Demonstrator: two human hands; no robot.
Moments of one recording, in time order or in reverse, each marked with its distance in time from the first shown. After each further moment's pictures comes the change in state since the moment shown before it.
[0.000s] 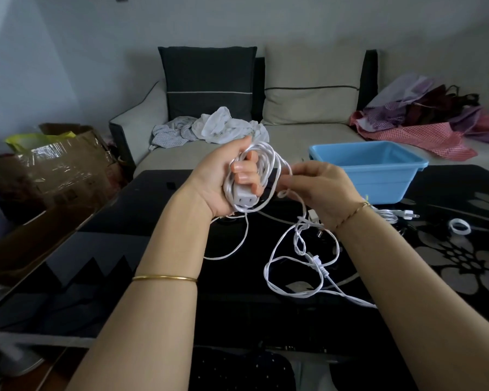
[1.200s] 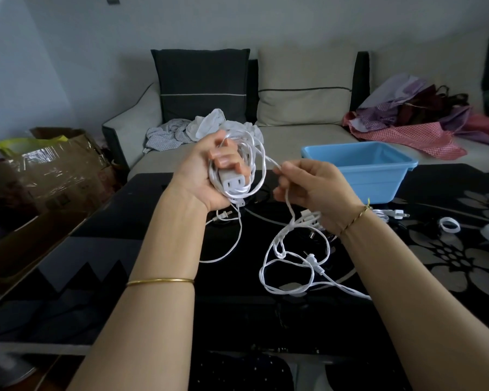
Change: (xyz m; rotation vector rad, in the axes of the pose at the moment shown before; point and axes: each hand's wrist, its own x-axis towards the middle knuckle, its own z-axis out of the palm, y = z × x) left_hand 0.000 0.003 0.005 -0.389 -0.009 0.109; right_hand -0.002 -0.003 -0.010 0.055 -0.099 -0.072
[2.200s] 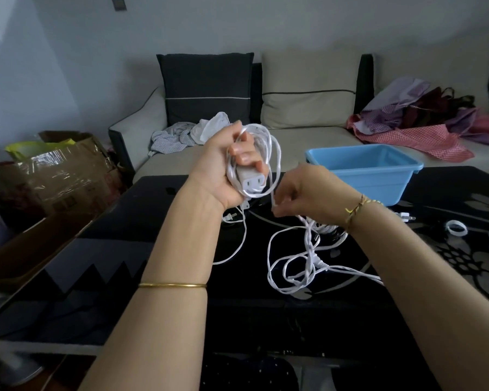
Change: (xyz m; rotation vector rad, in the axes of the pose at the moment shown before) left_hand -0.007 -0.007 0.022 0.088 -0.036 0.069; right_hand -0.006 -0.028 0.006 -1.269 -0.314 -0.285
